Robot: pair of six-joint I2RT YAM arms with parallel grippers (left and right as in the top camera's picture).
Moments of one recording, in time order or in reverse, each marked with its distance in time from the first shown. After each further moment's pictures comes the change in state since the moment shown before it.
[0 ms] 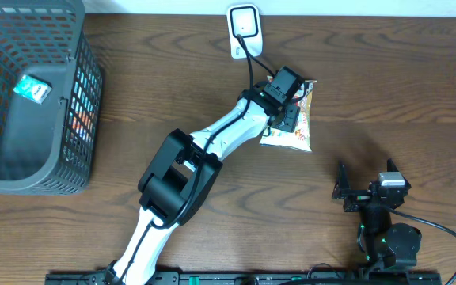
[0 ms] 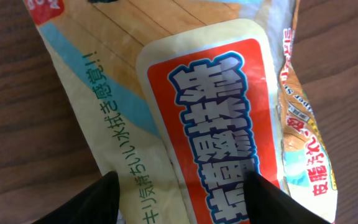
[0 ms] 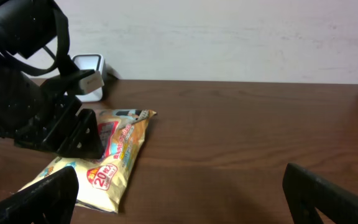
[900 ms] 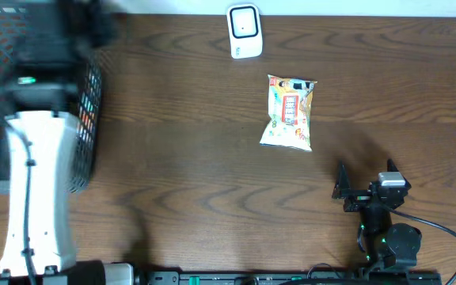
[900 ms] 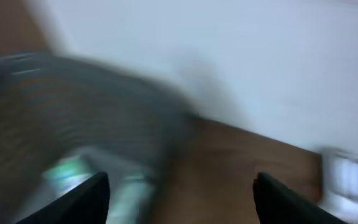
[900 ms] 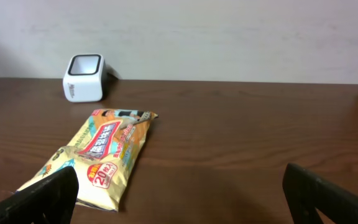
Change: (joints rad) left arm 0.774 -0.741 0.000 -0.161 -0.274 0.165; right arm 0.000 0.000 0.000 0.000 0.000 0.000
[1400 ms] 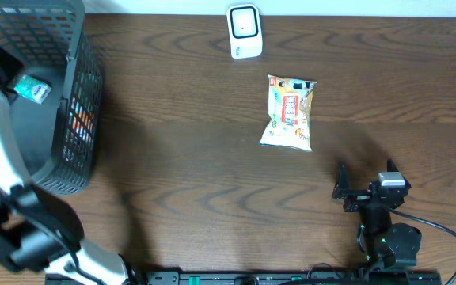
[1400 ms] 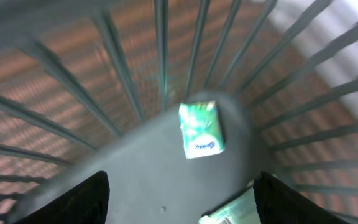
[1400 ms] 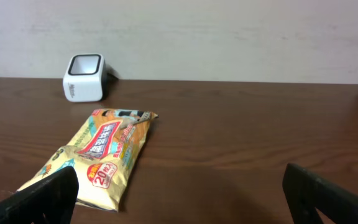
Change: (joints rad) left arm 0.420 0.306 0.000 -0.069 0.004 -0.257; right arm 0.000 0.000 0.000 0.000 0.000 0.000
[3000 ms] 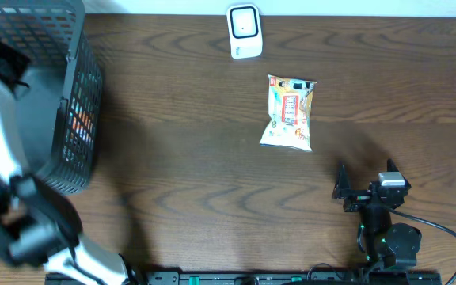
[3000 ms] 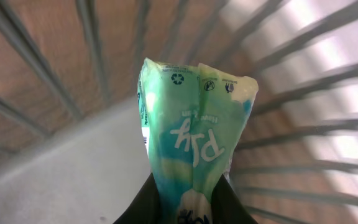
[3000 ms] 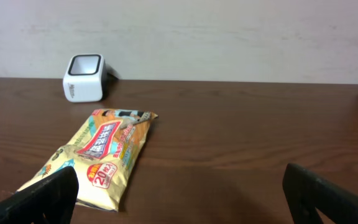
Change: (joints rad) left arm -0.003 -0.016 -0.027 0.126 0.169 -0.106; right arm 0.000 0.000 0.000 0.000 0.000 0.000
